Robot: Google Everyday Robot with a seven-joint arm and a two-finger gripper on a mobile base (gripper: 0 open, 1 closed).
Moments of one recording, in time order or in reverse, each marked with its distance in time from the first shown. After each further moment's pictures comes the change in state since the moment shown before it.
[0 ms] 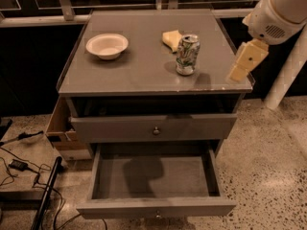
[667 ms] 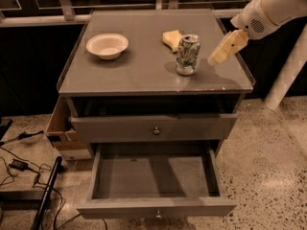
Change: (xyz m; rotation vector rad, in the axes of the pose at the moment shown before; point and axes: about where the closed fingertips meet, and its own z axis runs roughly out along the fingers) arm -0.026 -0.066 0.063 -0.070 -0.263 0.190
